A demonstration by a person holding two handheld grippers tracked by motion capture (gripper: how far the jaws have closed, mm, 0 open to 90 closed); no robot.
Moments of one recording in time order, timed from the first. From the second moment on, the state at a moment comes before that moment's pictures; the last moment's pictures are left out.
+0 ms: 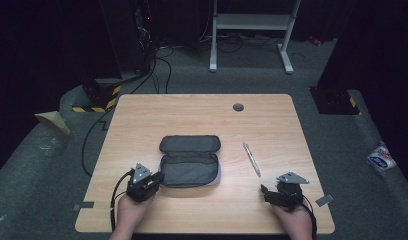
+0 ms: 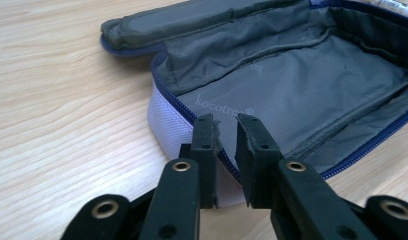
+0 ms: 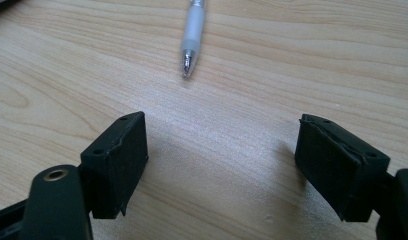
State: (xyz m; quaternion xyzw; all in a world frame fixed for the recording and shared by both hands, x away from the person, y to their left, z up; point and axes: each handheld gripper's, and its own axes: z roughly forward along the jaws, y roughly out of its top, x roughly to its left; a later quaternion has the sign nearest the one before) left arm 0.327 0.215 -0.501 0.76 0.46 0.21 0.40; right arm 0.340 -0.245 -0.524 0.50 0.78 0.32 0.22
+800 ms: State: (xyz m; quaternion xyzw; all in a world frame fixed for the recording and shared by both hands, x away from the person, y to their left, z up) left arm 0.340 0.171 -0.503 0.78 0.42 0.22 0.42; right arm 0.339 -0.244 -0.524 0.50 0.77 0.32 0.22
